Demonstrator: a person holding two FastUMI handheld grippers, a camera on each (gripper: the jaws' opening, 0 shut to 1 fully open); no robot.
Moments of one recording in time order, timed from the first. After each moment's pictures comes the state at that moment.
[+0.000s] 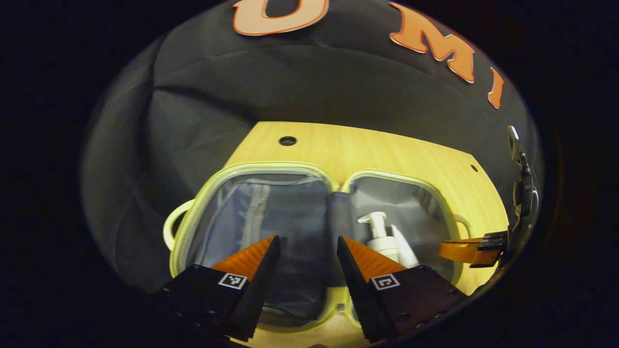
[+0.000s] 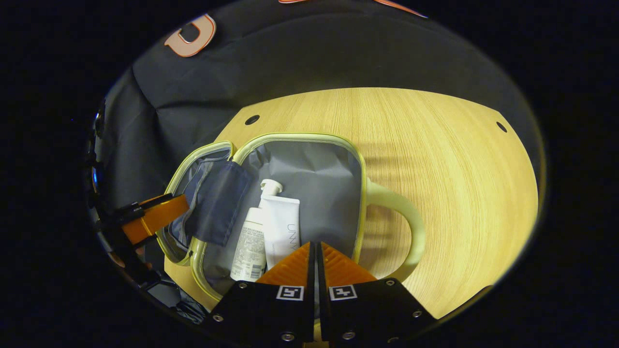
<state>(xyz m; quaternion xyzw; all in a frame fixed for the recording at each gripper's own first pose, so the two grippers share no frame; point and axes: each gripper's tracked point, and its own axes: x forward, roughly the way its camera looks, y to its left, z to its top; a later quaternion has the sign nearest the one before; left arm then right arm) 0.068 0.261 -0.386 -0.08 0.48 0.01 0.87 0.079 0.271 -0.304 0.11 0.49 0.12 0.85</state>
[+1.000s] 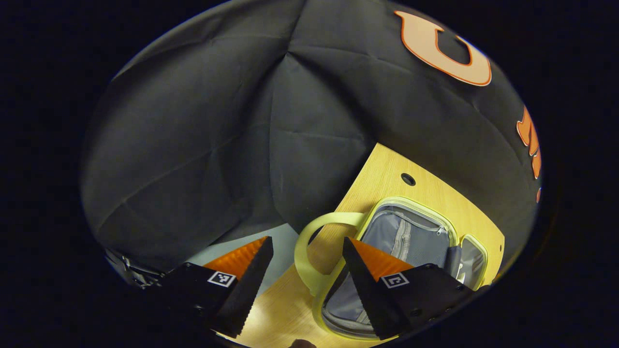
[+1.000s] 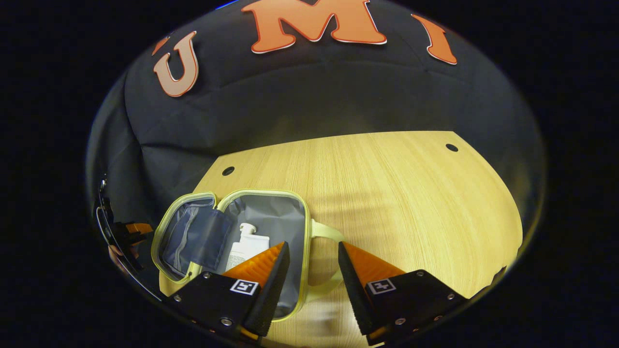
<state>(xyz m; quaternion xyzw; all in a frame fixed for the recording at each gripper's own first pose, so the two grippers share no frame) 0.042 0.483 -0.432 -0.22 0.46 0.21 0.83 0.087 0.191 -0.227 0.11 0.38 0.01 0.92</state>
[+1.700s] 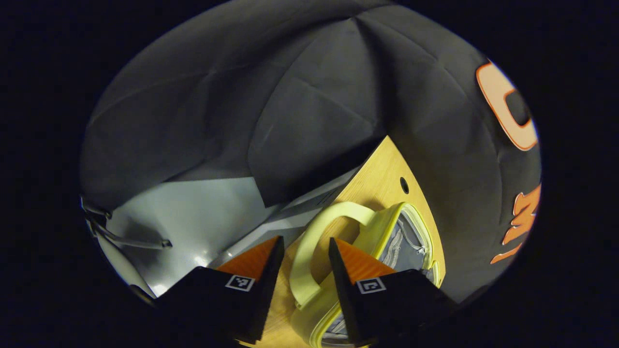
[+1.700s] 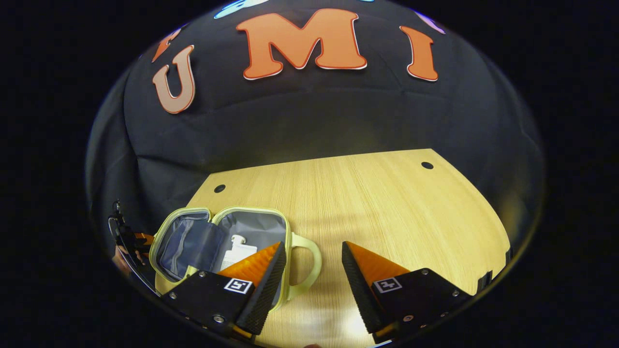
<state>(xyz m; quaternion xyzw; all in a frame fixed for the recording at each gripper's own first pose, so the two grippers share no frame) 0.040 0.492 -0.489 -0.43 0.48 0.19 0.74 0.070 0.147 -0.179 0.10 0.32 -0.03 0.94</state>
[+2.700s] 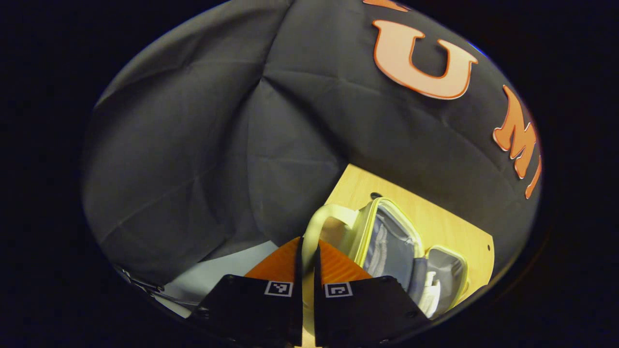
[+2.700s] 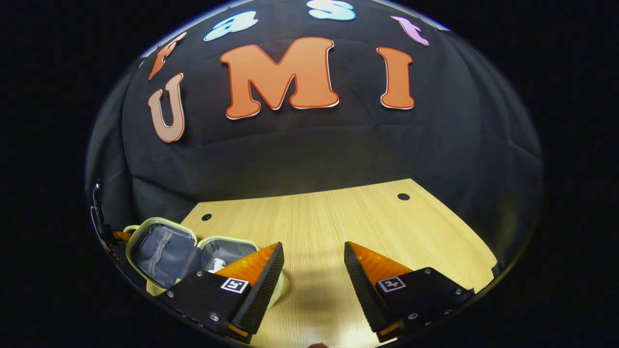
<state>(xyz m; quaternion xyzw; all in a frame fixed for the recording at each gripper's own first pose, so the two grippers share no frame) 0.070 0.494 -0.321 -0.21 0.37 0.16 0.89 0.075 0.070 -0.130 0.08 0.23 -0.07 0.97</state>
